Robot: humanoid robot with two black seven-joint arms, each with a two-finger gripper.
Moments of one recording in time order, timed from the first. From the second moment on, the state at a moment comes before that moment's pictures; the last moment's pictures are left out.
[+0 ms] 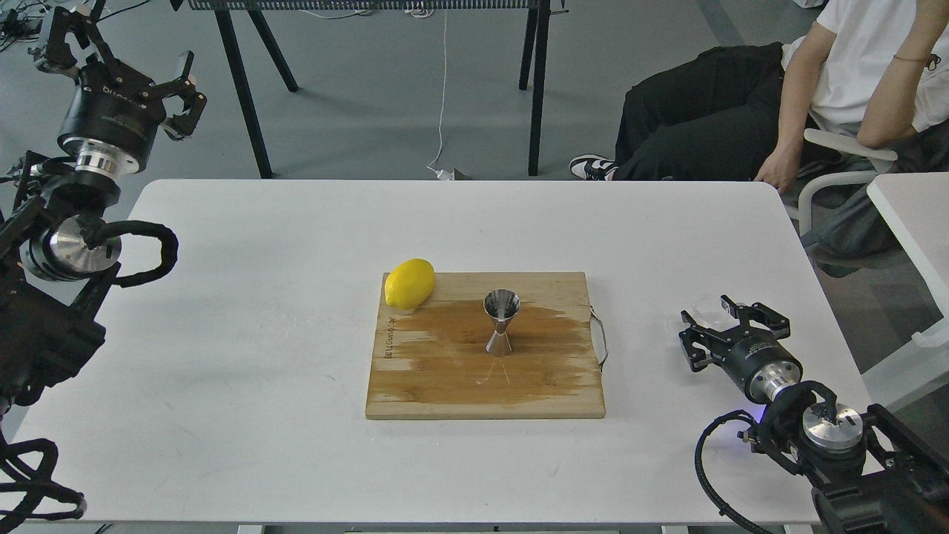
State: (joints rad) left arm -0.69 0.42 -1.13 -0.79 0.22 -0.32 -0.35; right arm 0.25 -0.23 1.14 0.78 0.34 0.19 -0.09
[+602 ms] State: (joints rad) left arm -0.69 0.42 -1.13 -0.79 0.22 -0.32 -0.36; right arm 0.33 -0.31 1.16 0.84 0.33 0.46 -0.07
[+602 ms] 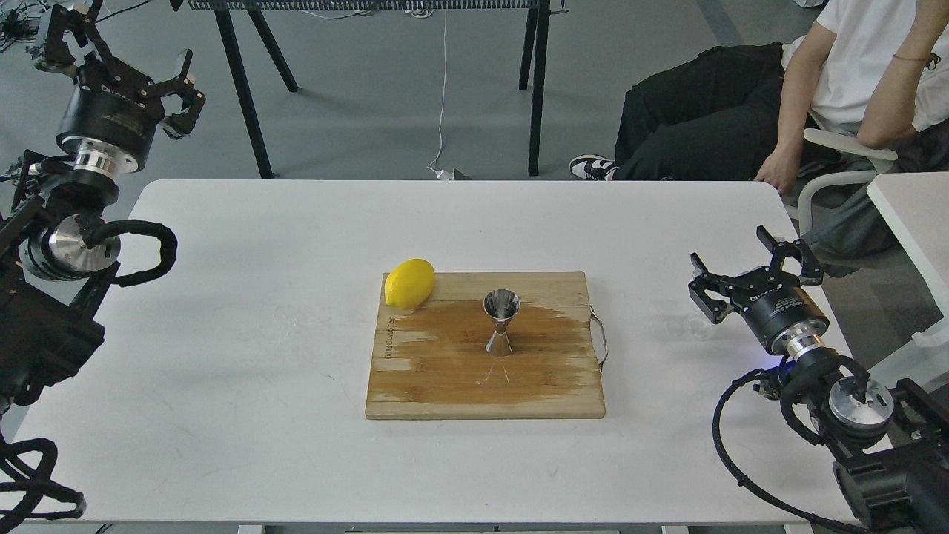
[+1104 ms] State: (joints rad) left arm -0.69 0.42 -1.13 -0.79 0.22 -0.32 -0.35; right arm 0.62 -0.37 1.16 0.81 0.27 0.49 0.09
